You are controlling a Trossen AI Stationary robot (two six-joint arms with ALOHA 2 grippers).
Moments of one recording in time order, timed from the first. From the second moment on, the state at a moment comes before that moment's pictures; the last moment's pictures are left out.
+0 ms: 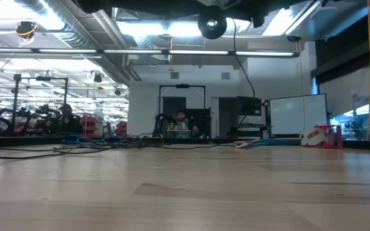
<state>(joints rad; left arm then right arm) 0.10 1.48 0.97 0.60 -0.31 0.48 -0.12 1.15 0.82 0.30 0.33 -0.75</state>
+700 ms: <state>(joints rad) 0.04 1.47 0.97 0.56 -0.62 0.55 -0.12 1.15 0.82 0.34 0.55 -0.76</state>
